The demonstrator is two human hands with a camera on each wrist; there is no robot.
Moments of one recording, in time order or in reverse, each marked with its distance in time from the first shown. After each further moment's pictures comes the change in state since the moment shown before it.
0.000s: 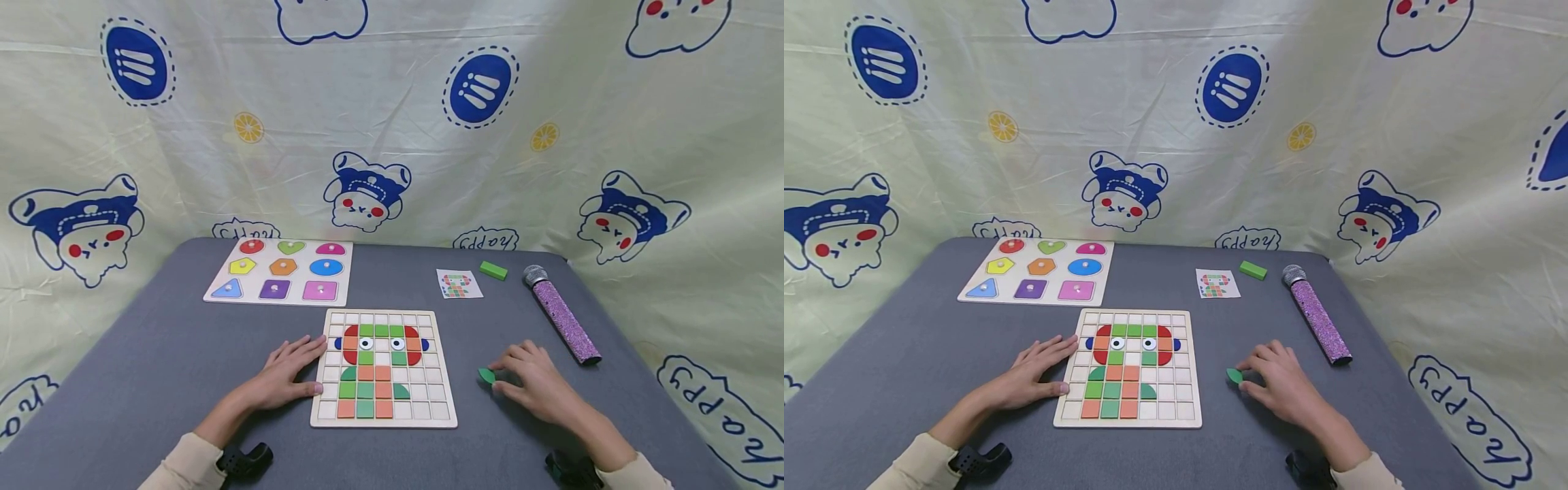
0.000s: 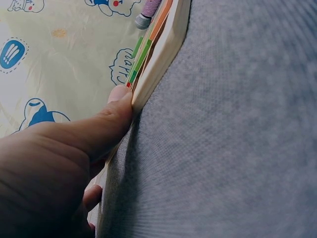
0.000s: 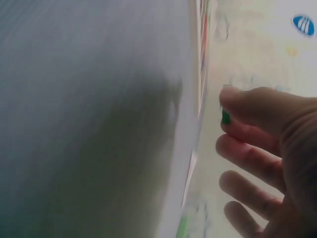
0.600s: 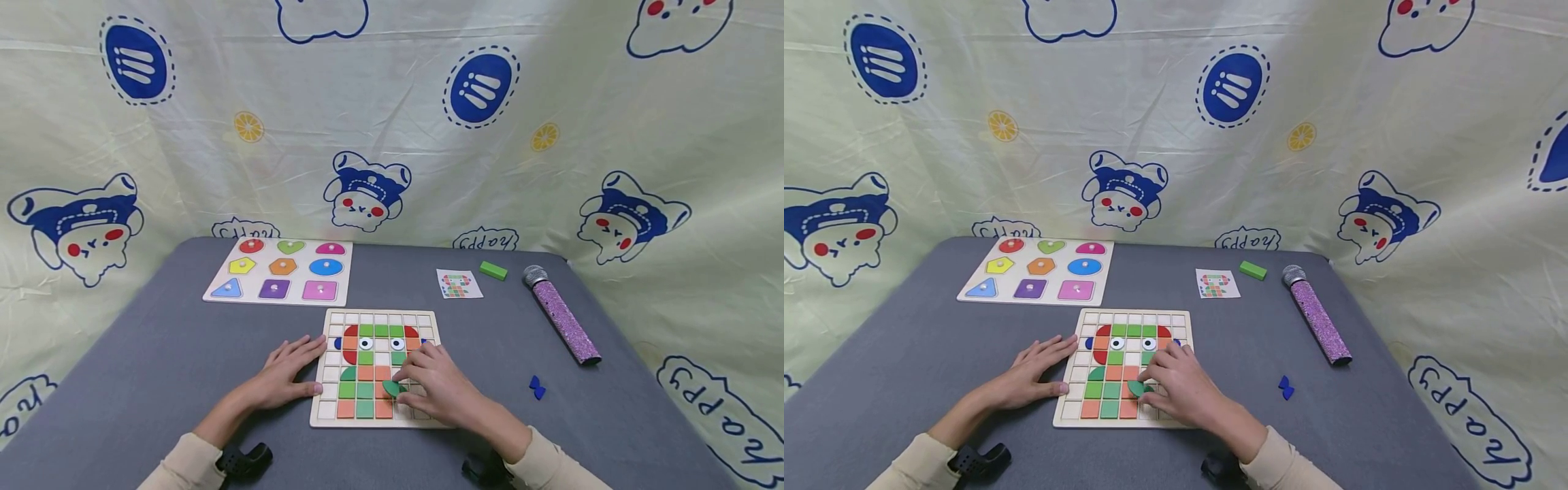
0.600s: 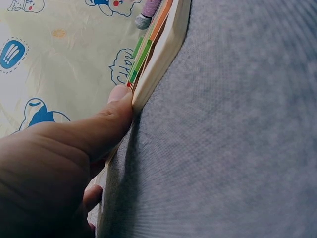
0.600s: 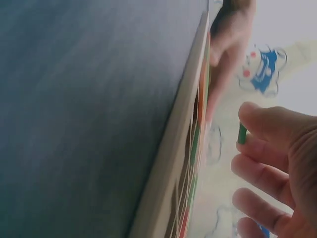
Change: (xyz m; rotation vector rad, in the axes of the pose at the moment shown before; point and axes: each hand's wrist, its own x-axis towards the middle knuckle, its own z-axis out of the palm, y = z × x) left_hand 0.000 0.000 -0.001 0.005 0.004 0.003; right_hand 0.063 -0.109 0.038 0.129 0.002 -0.260
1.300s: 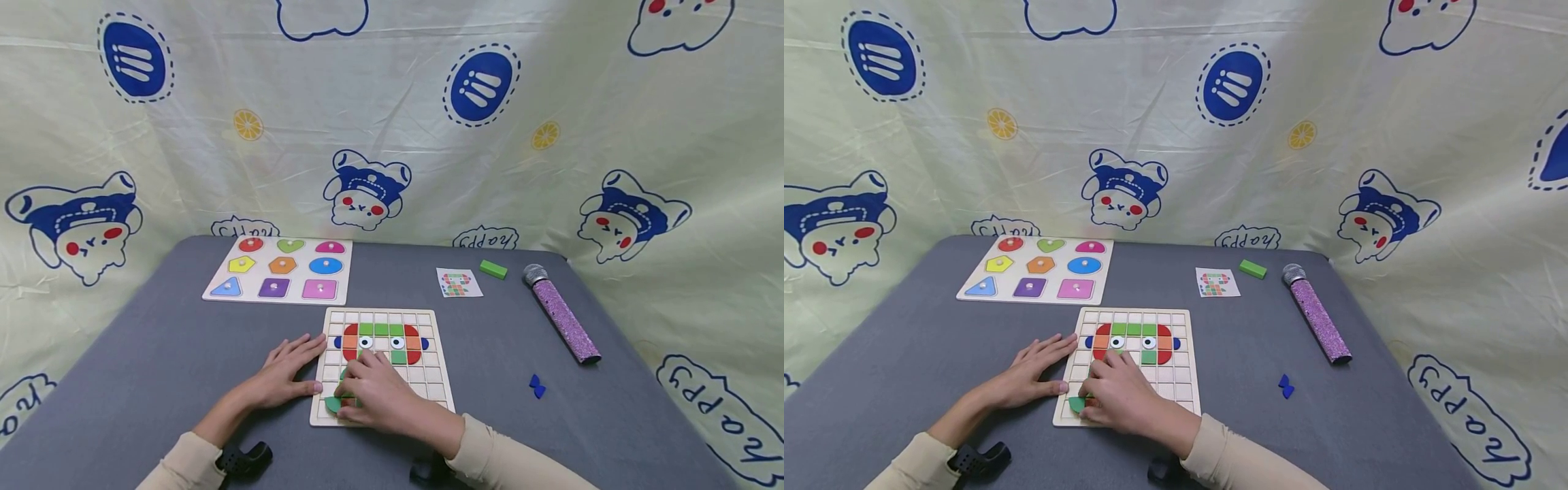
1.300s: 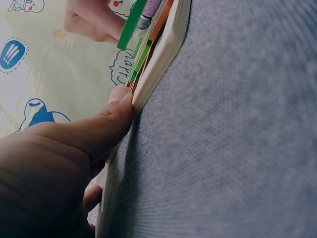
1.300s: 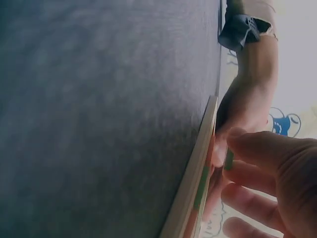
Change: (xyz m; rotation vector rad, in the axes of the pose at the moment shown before) left_hand 0.001 -0.001 0.002 0.009 0.003 -0.004; right_hand 0.053 -0.059 0.031 -0.085 -0.159 -0.079
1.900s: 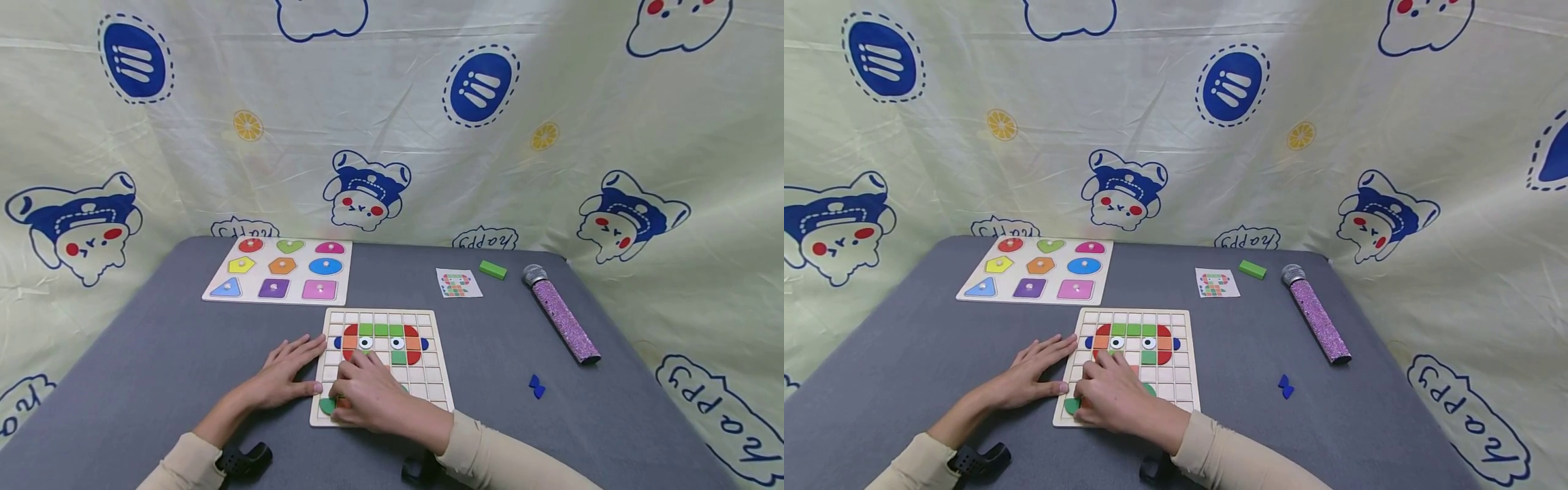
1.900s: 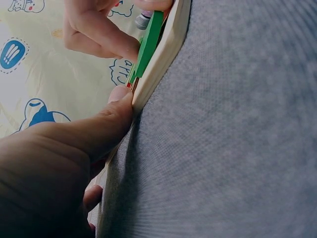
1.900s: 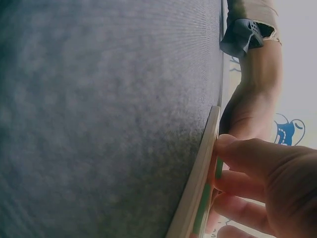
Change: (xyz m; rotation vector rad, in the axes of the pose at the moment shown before) left_hand -0.002 0.001 -0.001 0.006 0.003 0.003; right_hand 0.010 -0.006 0.006 -0.054 -0.035 -0.012
